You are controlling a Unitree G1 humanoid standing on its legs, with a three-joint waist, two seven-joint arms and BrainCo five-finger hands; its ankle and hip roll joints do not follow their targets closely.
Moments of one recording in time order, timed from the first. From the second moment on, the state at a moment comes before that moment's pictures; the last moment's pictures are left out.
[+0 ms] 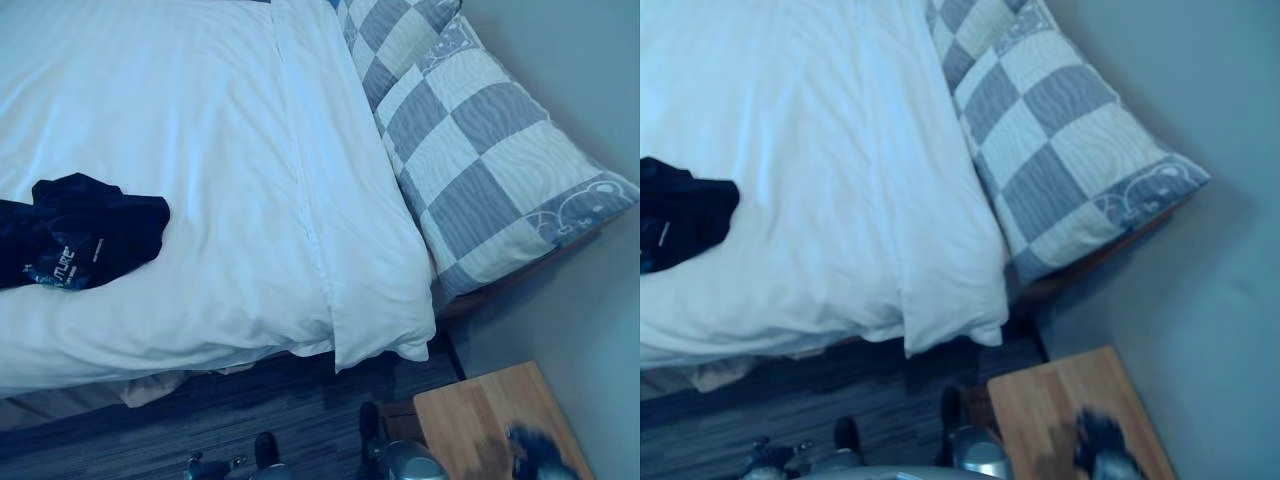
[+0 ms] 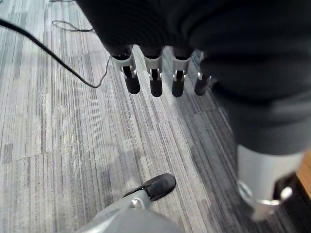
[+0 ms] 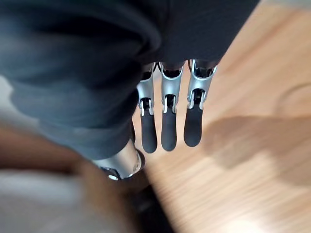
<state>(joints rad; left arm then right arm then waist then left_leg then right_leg) 0.09 0.30 -0.14 1.15 -0.17 0.04 0.28 0.24 -0.49 0.08 0.16 0.44 0.05 -0.21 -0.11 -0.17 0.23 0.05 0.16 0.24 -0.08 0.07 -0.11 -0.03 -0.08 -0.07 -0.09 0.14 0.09</state>
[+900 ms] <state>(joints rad) -0.11 0.43 -0.21 1.24 -0.15 0.02 0.26 -1.14 -0.46 0.55 0.90 0.43 0.30 -0.29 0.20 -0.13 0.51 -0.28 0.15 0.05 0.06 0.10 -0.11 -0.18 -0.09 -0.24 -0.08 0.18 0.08</state>
